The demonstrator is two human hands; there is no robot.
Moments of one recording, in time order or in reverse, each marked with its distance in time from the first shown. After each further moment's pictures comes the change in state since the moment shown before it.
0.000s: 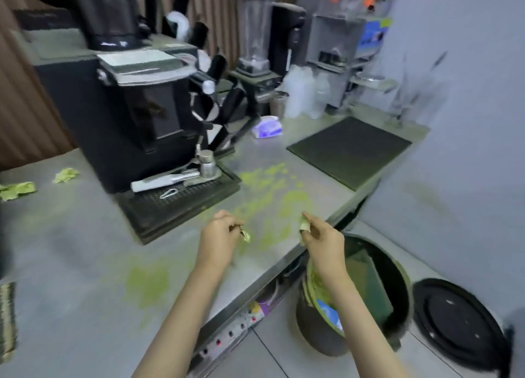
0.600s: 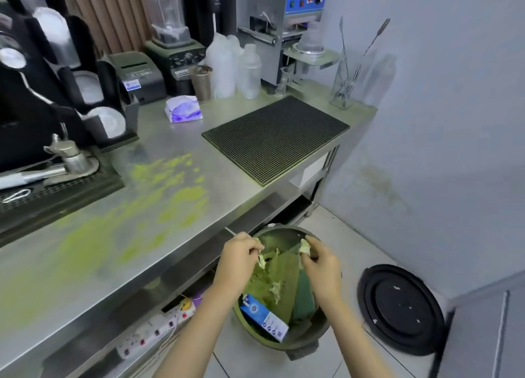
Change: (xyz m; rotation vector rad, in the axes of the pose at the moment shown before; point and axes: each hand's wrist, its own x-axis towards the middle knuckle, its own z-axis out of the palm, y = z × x) left_hand -0.025 0.140 0.278 -0.026 -0.239 -0.041; right_hand 0.081 0.220 -0.175 -0.023 -0.026 0.242
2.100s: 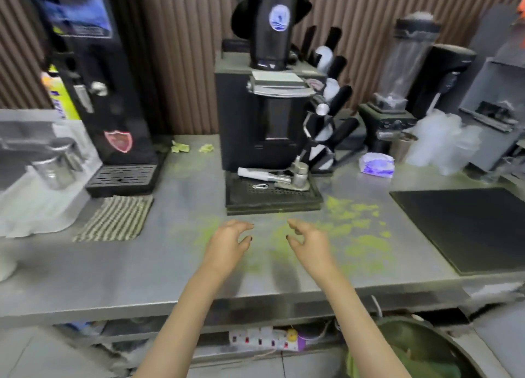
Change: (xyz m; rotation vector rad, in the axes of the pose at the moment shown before) left_hand -0.118 -0.130 -0.312 0.279 0.493 -0.292; right_hand -0.119 -0.256 0.227 -0.164 -0.624 -0.743
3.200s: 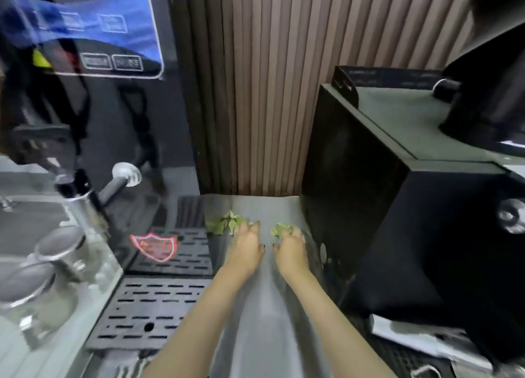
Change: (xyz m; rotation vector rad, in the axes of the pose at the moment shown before) left_hand 0.396 -0.282 -0.072 0.266 -0.082 -0.196; right_hand 0.432 -0.146 0.279 -0.097 -0.091 0.013
